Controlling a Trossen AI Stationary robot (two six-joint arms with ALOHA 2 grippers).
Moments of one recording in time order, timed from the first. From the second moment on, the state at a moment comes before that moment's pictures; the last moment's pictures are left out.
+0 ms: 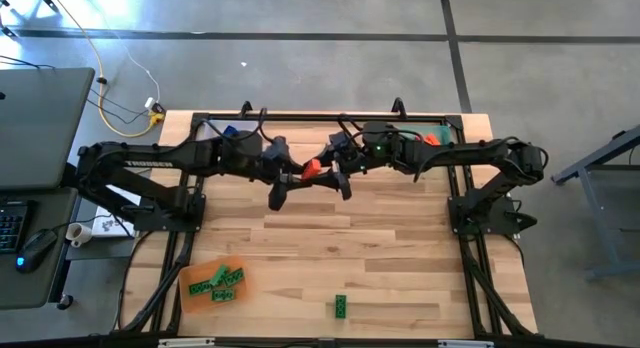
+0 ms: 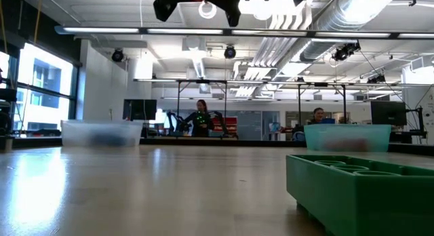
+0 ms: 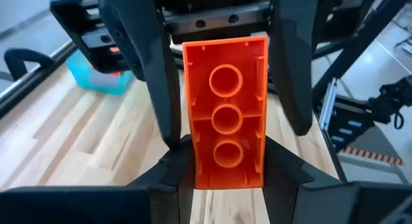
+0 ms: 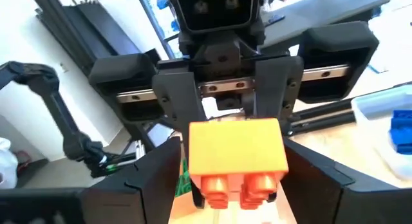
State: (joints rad) left arm 0.18 1.23 1.07 -0.24 0.07 -0.22; right arm -0.13 1.56 1.19 0.26 -0.37 0.34
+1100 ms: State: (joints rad) left arm 0.26 1.23 1.07 -0.30 0.03 -0.23; right arm -0.13 1.56 1.19 0.12 -0.15 0.32
